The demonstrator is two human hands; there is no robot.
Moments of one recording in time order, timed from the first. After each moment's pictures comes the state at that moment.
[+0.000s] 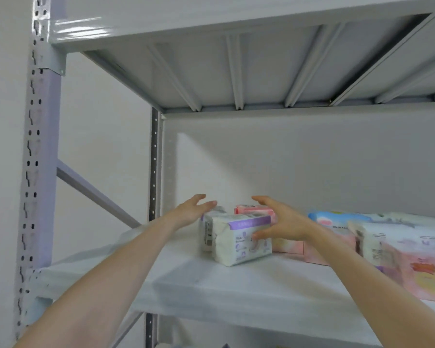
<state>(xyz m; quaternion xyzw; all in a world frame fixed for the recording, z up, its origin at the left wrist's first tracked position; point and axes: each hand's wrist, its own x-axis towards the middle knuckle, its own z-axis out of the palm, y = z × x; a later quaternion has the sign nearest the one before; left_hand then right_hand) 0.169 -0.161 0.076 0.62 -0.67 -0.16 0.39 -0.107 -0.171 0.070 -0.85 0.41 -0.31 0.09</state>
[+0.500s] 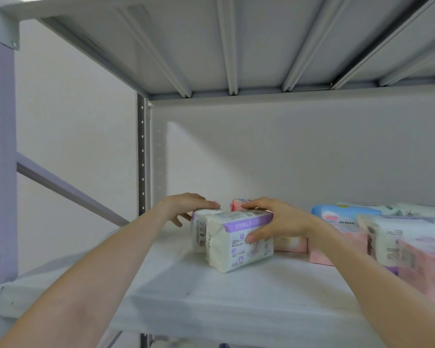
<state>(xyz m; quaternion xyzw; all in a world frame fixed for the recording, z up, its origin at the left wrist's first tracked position) 0.168 -0.199 0.097 0.67 -0.65 -0.25 0.25 -0.099 -0.187 0.072 -0.87 0.38 -0.27 0.17</state>
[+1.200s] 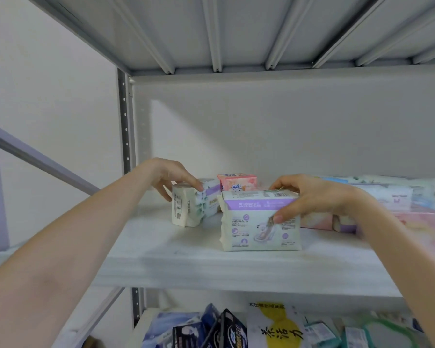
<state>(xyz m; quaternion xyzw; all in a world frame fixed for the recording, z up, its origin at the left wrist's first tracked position) 0.158 -0.162 0.121 0.67 -0.67 -0.25 0.18 -0.167 -0.095 0.079 -0.82 0.44 -0.26 0.26</state>
